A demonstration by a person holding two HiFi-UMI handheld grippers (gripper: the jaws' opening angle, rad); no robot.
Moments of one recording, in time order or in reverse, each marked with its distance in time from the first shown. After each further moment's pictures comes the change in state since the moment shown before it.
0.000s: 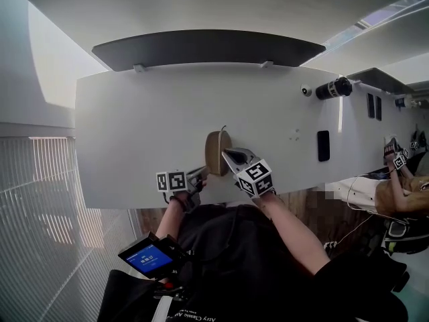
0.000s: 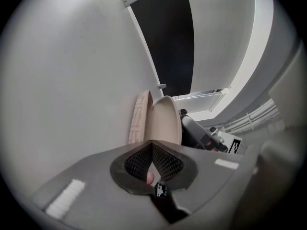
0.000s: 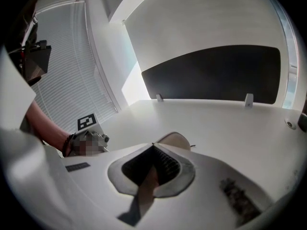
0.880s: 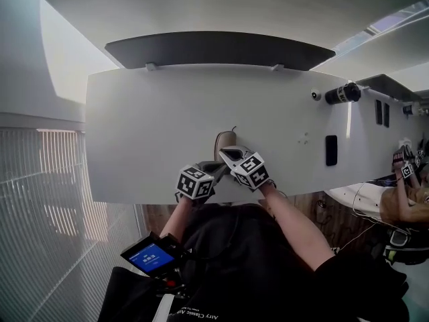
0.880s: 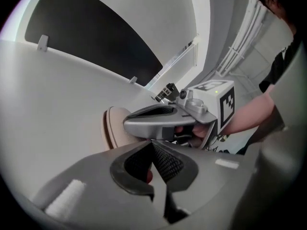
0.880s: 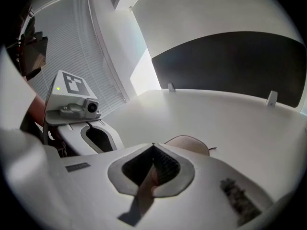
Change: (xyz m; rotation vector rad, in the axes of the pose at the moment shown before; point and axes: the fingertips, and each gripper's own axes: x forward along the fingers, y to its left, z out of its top) left arm 0.011 -0.045 0.002 0.631 0.159 0.167; right arm 0.046 0.021 -0.010 -0.079 0.120 0.119
